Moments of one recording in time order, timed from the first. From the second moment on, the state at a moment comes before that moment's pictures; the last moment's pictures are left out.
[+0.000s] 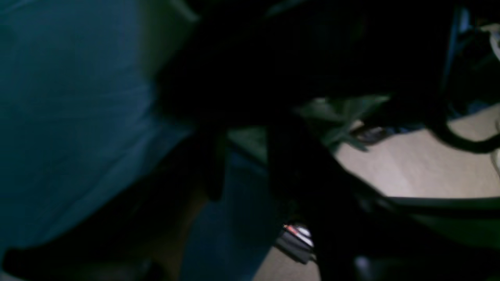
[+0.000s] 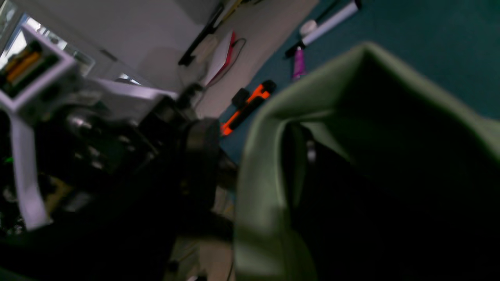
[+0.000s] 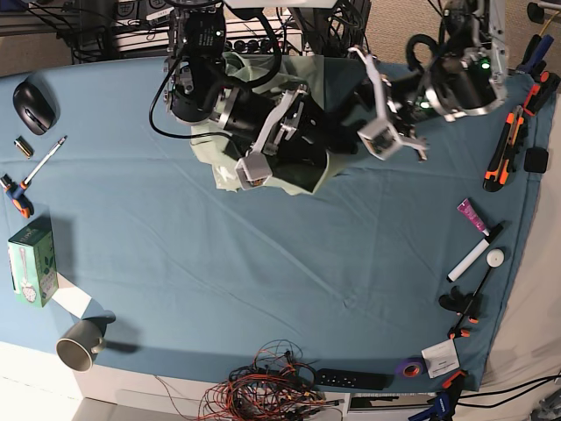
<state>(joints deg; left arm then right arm) 19.0 -14.5 -1.6 125.4 -40.8 -40.3 60.8 -14.1 -5.8 0.8 105.2 51.6 39.8 -60.3</state>
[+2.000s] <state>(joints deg) 26.5 -17.3 0.8 126.0 -39.9 -28.6 56.7 -10.8 7.3 26.8 115.9 5.5 29.0 -50.1</state>
